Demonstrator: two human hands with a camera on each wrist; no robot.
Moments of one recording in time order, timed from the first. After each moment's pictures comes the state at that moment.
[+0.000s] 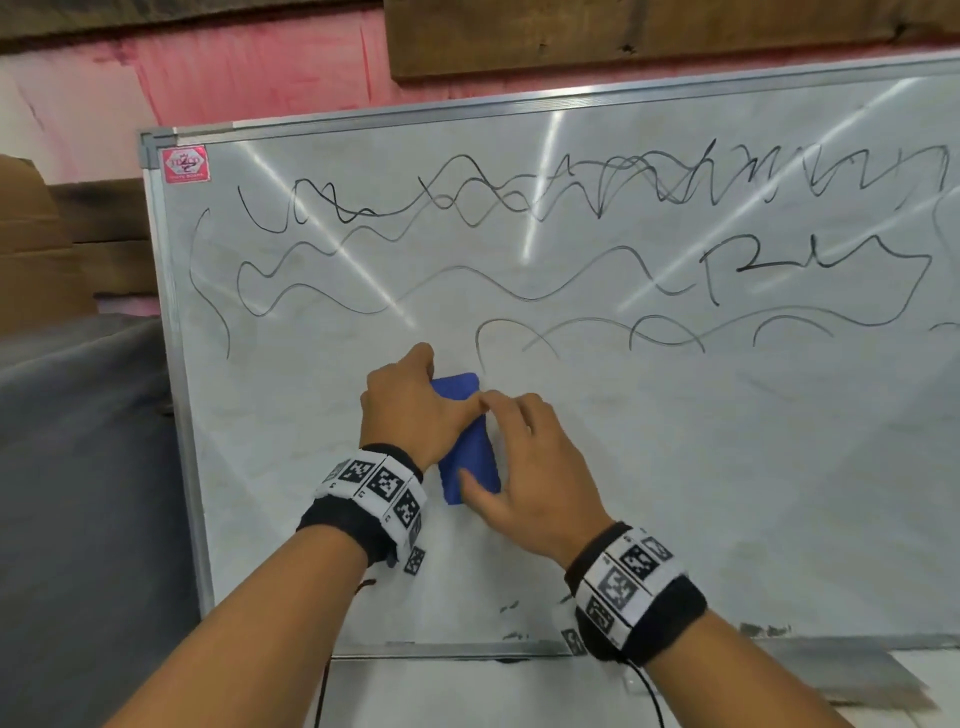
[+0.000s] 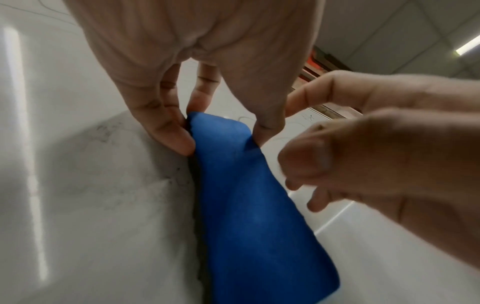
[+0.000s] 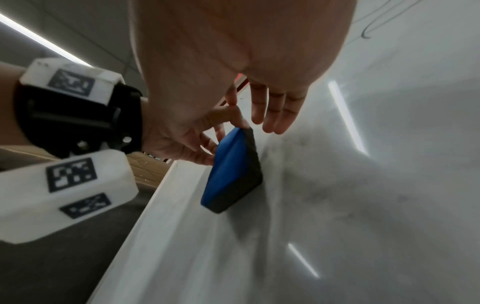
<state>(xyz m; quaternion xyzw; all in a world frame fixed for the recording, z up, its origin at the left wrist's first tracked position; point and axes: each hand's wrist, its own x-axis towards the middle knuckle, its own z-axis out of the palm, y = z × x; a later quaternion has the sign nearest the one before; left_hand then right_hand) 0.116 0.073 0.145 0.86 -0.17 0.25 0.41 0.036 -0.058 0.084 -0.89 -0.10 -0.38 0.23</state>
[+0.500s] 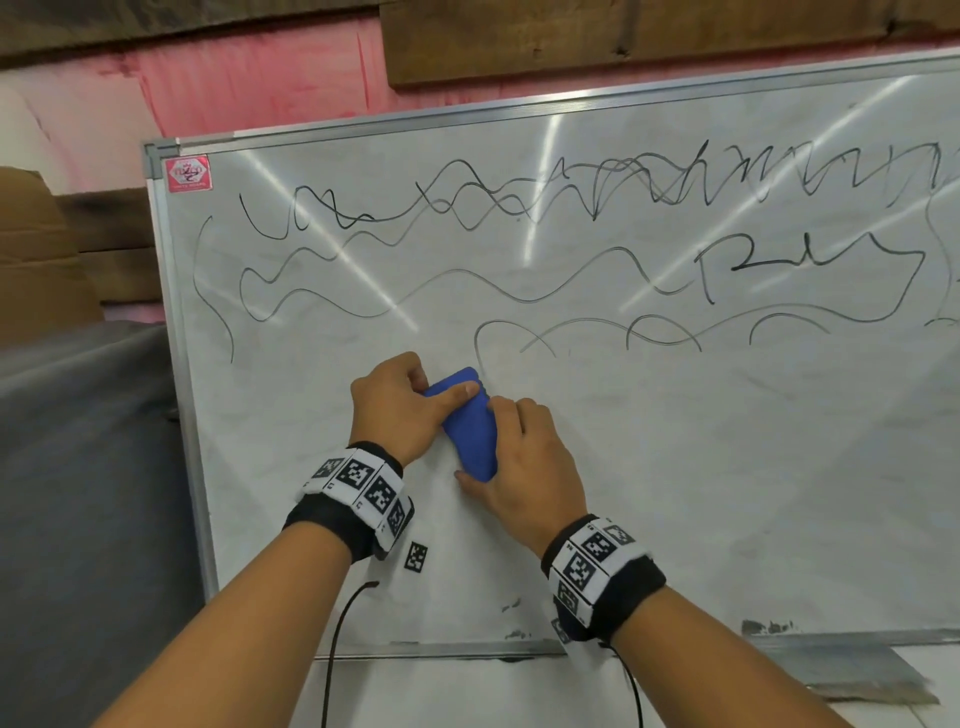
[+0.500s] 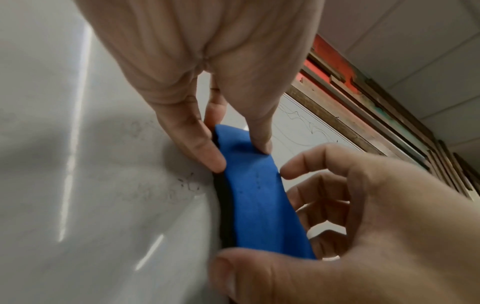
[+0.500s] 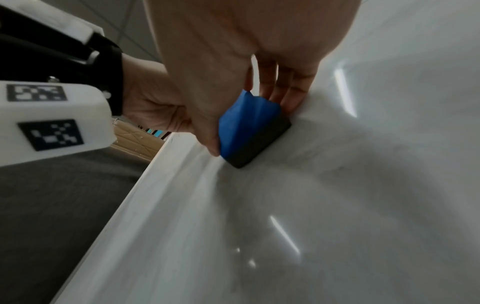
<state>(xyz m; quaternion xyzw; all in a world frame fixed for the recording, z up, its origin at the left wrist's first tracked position) 0.130 0.085 0.146 0.85 -0.17 0.23 0.44 0.060 -0.054 0.070 -0.90 -0.03 -0.38 0.19</state>
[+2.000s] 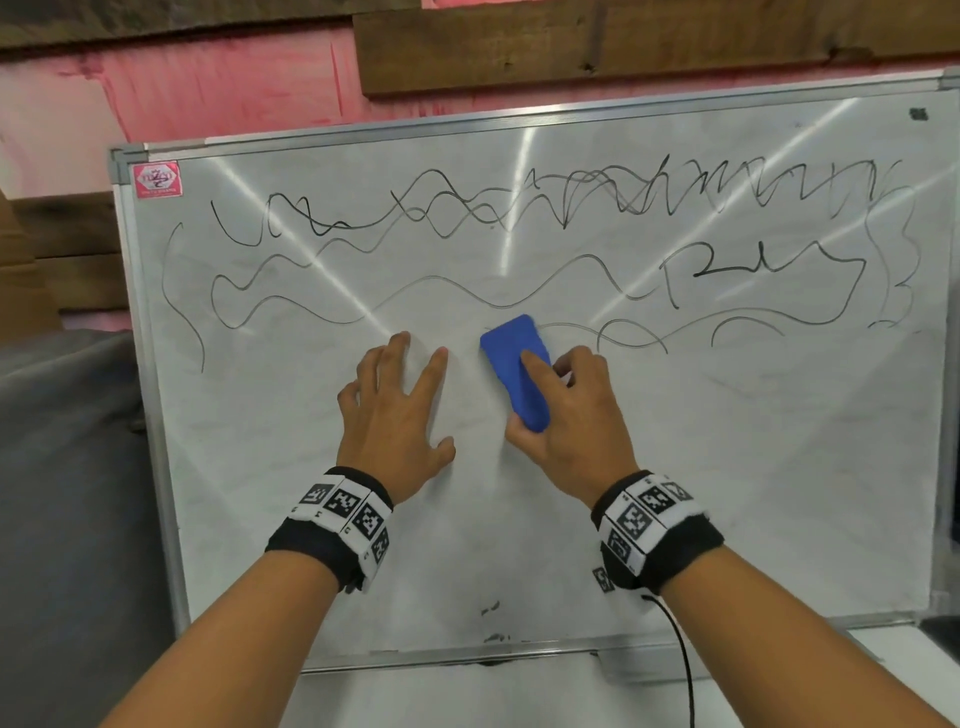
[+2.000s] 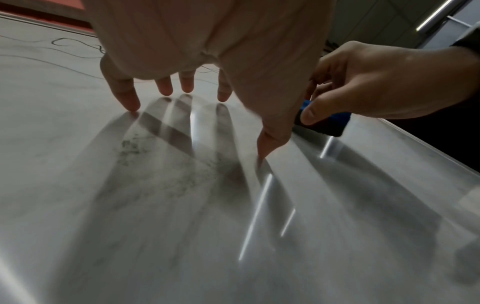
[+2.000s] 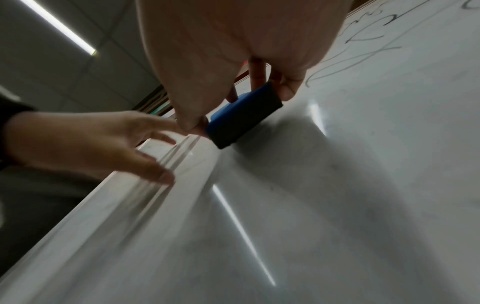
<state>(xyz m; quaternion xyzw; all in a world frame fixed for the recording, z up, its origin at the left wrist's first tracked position) 0.125 0.080 0.124 0.90 -0.28 0.33 0.08 0.040 -0.122 0.107 -0.87 -0.02 -0.48 0.13</state>
